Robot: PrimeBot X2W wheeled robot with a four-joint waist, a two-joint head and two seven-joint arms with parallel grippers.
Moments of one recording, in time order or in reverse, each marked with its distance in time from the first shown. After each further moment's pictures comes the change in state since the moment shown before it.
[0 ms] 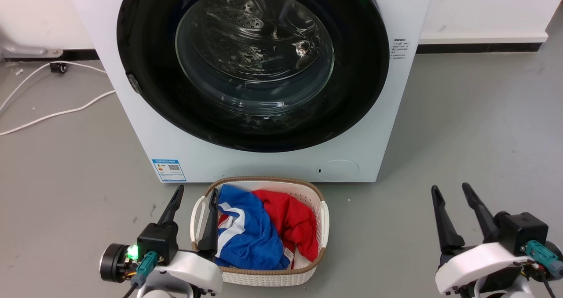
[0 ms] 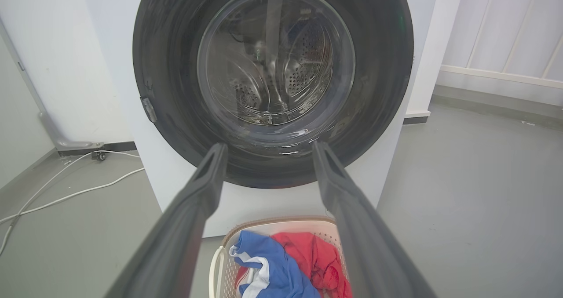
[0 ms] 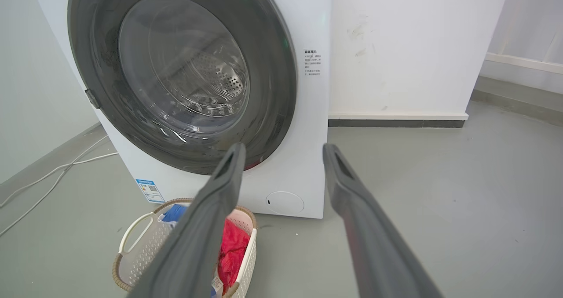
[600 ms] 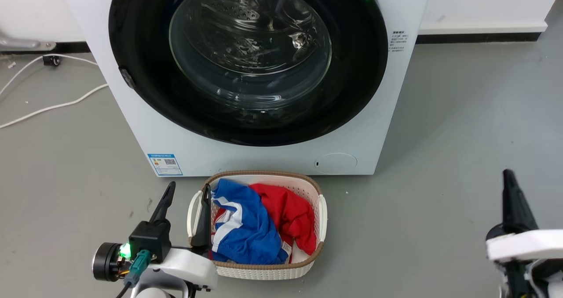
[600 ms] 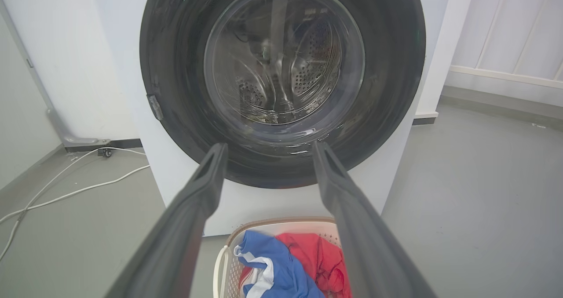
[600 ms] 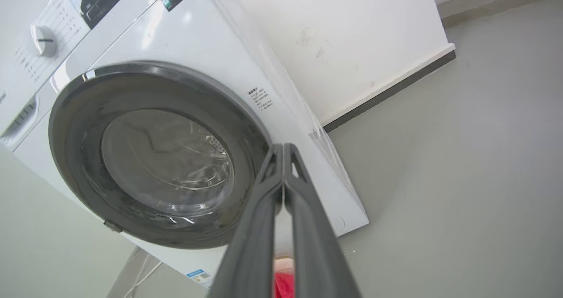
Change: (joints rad) left arm 0.000 -0.007 0.034 -0.016 0.011 0.002 0.000; right arm -0.067 0.001 -0.160 0.088 0.454 0.001 -0.027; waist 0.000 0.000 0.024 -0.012
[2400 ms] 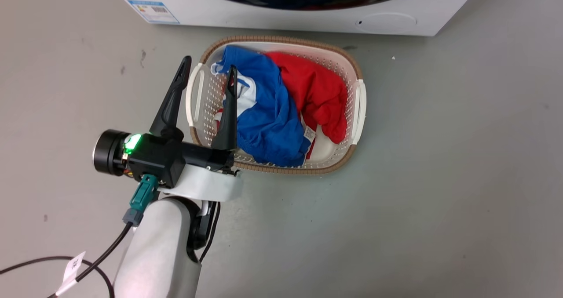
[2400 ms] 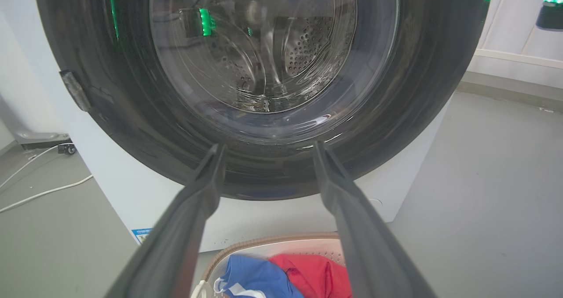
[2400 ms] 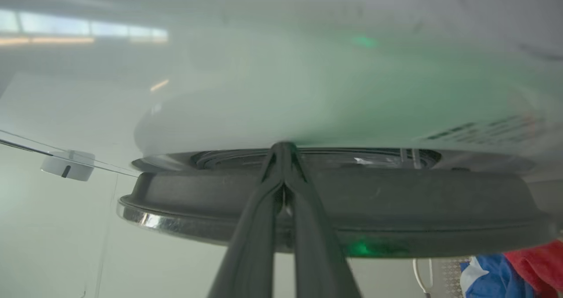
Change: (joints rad) left arm -0.302 -0.023 -0.084 -0.183 0.026 0.010 0.000; right arm -1.518 -0.296 0.193 1.052 0.961 0.000 0.798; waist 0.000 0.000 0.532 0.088
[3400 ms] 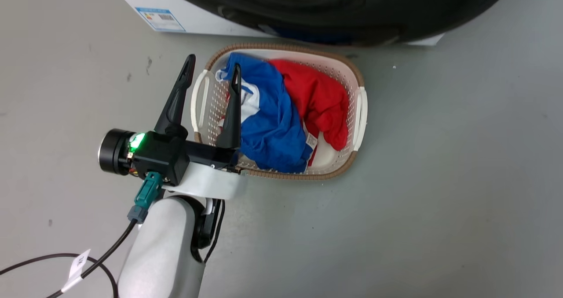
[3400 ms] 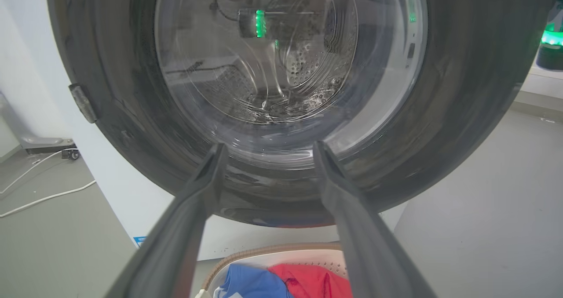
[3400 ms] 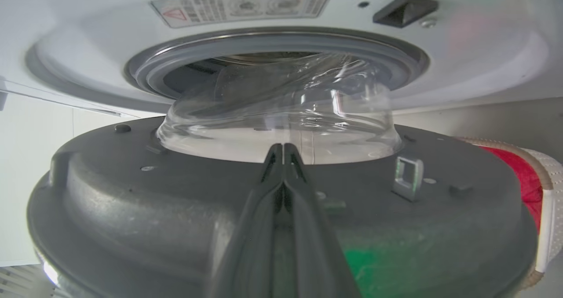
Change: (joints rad) left arm -0.017 -0.001 -0.021 0.013 -0.020 0.023 0.000; right arm 0.052 0.028 0.081 -0.001 -0.057 -0.001 0.230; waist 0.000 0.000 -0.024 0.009
